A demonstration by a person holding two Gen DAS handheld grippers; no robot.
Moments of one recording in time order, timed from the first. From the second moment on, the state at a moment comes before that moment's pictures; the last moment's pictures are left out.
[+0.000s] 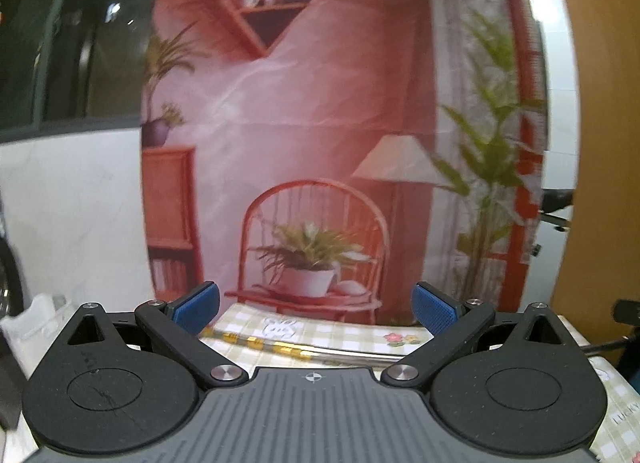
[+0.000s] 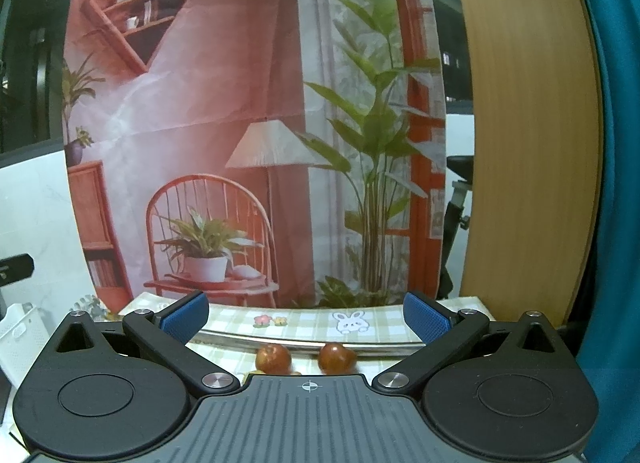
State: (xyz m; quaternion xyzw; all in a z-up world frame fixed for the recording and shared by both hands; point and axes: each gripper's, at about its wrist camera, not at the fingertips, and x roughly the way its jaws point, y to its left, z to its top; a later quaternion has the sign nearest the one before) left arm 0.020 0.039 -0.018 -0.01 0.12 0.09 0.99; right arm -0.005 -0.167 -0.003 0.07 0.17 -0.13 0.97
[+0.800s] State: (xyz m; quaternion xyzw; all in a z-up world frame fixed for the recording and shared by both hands) left arm 0.124 0.119 -0.151 -0.03 0.31 0.11 0.94; right arm 0.094 -0.210 -0.131 0.12 0.26 -0.10 0.95
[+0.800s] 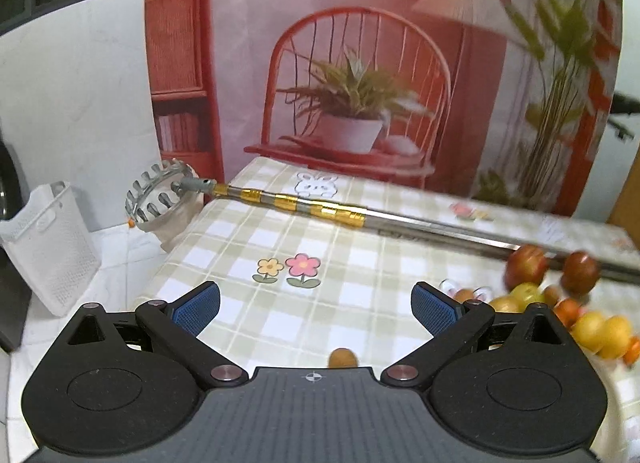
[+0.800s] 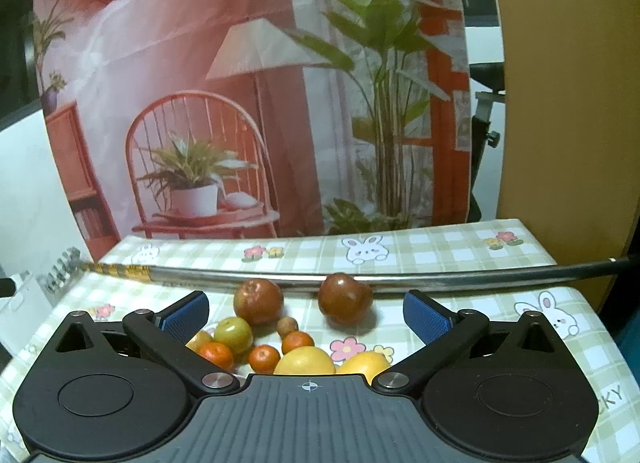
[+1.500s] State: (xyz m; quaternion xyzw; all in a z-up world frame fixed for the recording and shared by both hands) left arm 0.172 0.130 -0.246 -0.07 0.41 0.04 0.91; right arm 0.111 -0.227 -0.175 0.15 0.31 -0.11 0.93
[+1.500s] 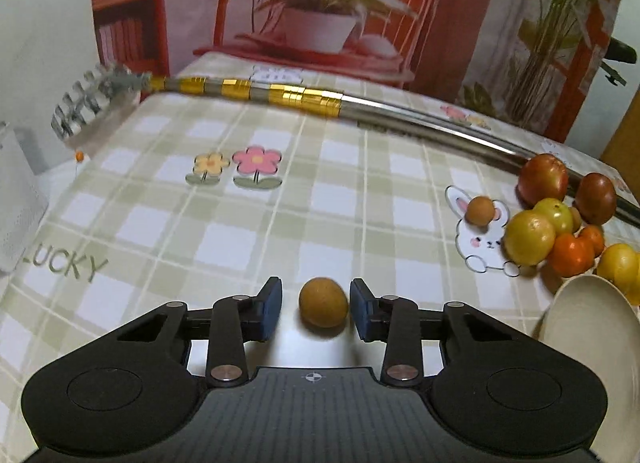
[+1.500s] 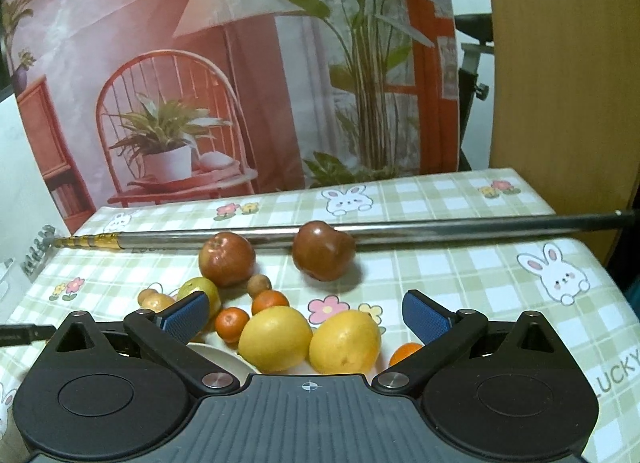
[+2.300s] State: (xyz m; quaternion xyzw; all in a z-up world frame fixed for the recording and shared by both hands) left arm 0.146 0.048 -0.206 -0.04 0.35 -0.08 0.93; right arm 0.108 -0.225 -0.221 0.07 0.29 -0.10 0.95
